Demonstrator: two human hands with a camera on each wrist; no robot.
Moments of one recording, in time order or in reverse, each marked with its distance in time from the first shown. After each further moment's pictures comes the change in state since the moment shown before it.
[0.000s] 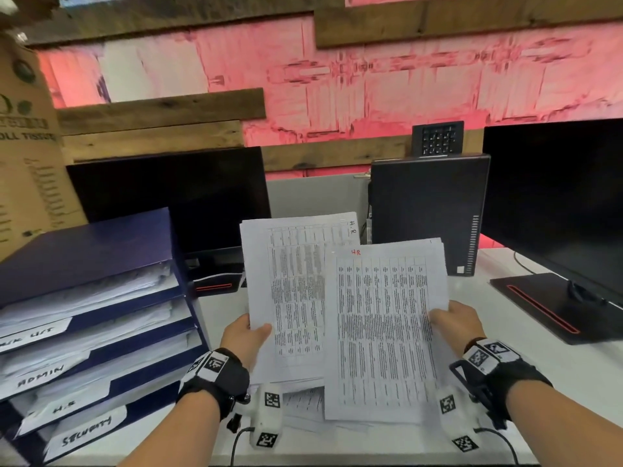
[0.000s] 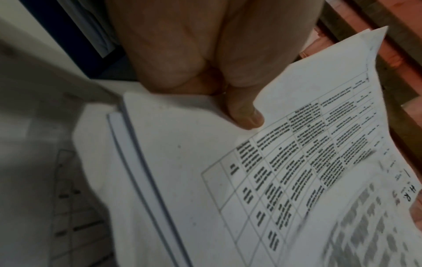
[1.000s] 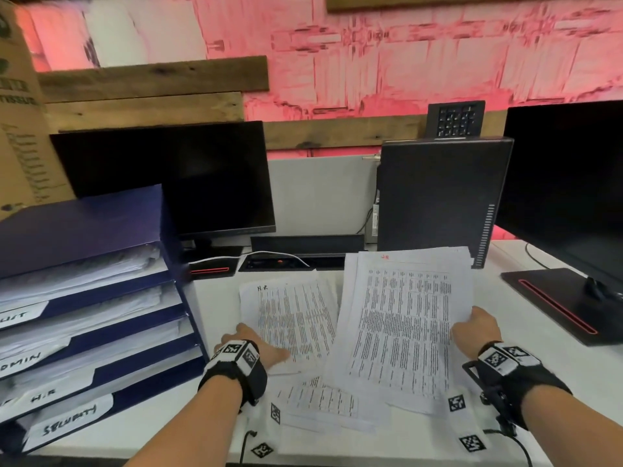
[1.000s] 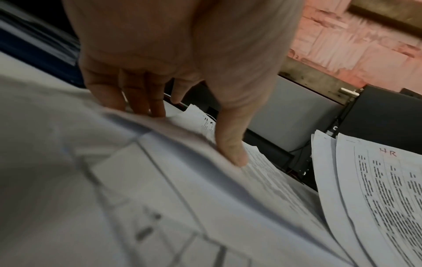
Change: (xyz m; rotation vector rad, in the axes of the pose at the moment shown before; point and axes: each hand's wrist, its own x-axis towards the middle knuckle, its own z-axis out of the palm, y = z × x) left_hand 0.033 -0.034 0.019 0.992 -0.060 -0.337; right_hand 0.021 0.028 0.002 -0.280 0.082 0.077
